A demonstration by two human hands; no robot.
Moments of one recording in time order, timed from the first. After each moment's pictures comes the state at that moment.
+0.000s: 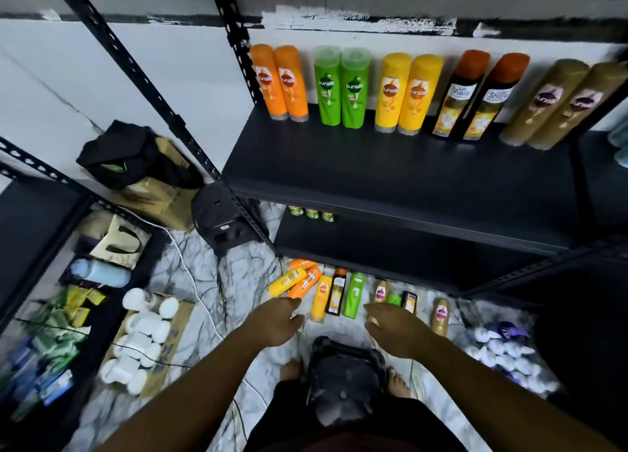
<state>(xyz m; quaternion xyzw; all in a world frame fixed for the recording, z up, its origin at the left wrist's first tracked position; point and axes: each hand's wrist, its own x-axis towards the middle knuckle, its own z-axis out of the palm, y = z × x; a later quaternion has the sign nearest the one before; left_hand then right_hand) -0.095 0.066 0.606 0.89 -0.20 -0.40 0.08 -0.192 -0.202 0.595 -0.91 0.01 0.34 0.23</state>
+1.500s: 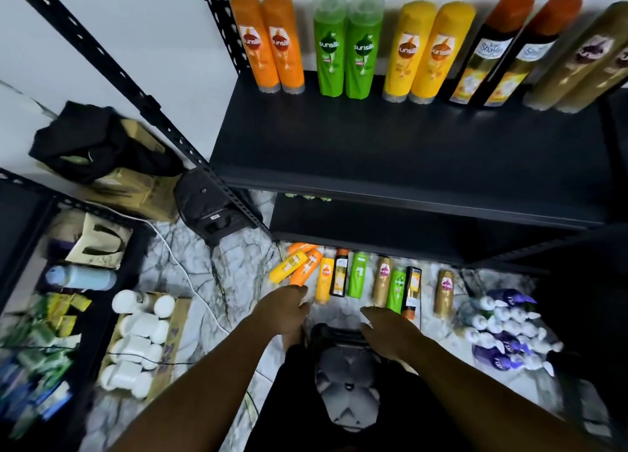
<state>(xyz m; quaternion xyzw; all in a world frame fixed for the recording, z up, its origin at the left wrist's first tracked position) -0.038 0.089 0.547 0.88 -0.24 -0.41 0.06 -0.166 -0.135 0.543 -0.86 0.12 0.41 0.27</state>
